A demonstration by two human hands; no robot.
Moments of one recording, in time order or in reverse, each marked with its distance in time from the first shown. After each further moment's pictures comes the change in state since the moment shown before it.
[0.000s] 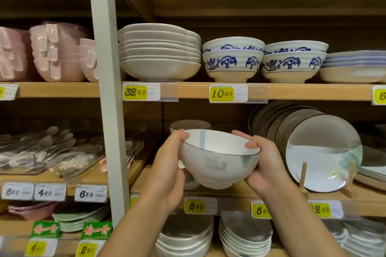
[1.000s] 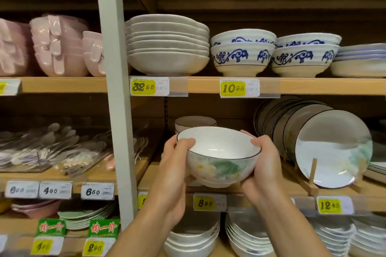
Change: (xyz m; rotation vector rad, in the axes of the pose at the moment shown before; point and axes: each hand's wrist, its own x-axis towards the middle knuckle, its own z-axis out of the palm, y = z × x) left_hand -0.012 -0.009 -0.019 0.119 0.027 0.101; right_hand -0.010 0.036 0.020 0.032 0.136 -0.175
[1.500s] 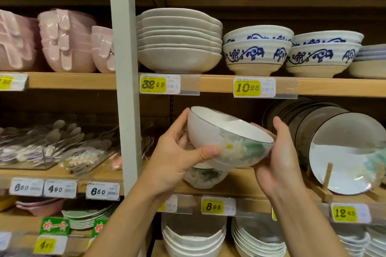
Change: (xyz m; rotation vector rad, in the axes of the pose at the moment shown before) left_hand 0.033 0.018 -0.034 0.116 -0.315 0.238; right_hand 0.028 -0.006 0.003 -0.015 -0.033 -0.035
